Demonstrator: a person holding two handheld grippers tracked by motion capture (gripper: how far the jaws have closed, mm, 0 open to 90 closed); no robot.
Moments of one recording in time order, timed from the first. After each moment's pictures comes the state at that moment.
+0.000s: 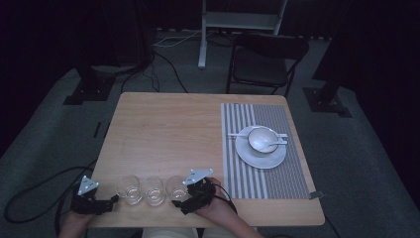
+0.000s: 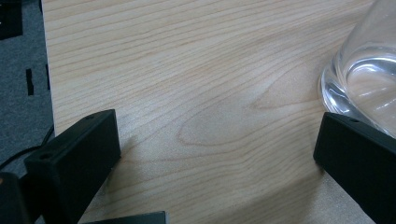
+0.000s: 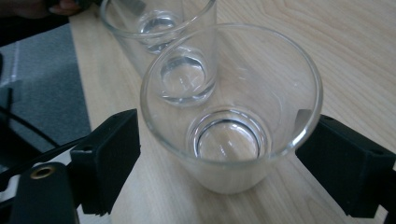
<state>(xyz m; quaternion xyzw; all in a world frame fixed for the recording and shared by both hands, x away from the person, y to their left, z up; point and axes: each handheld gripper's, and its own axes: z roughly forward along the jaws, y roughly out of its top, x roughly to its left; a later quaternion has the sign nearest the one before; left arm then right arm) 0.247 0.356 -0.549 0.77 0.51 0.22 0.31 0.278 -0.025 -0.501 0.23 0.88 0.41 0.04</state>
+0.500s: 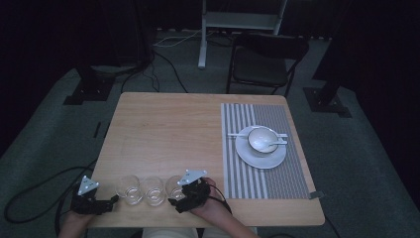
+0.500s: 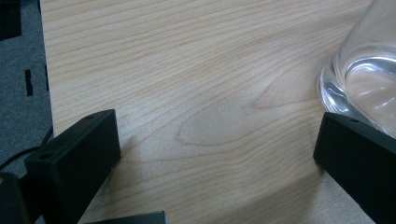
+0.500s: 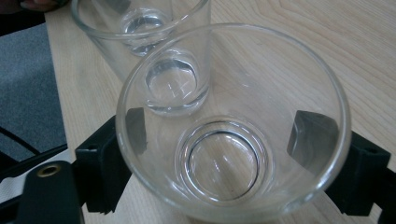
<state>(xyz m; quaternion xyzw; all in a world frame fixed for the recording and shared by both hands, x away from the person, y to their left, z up) 0.247 0.356 -0.549 0.77 0.51 0.22 0.32 0.281 -0.009 -0.512 0.23 0.88 0.41 0.06</state>
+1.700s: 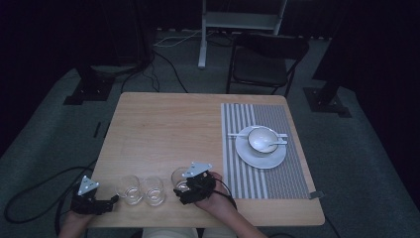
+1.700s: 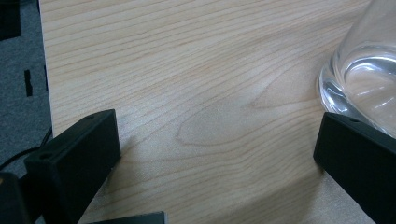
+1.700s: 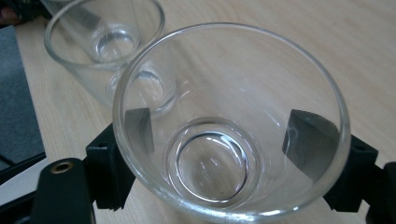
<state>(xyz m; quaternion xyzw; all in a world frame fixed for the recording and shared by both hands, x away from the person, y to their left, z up) 0.247 0.356 -0.549 0.77 0.50 0.22 0.32 0.288 -0.023 -0.484 0.26 0.87 0.40 0.10</state>
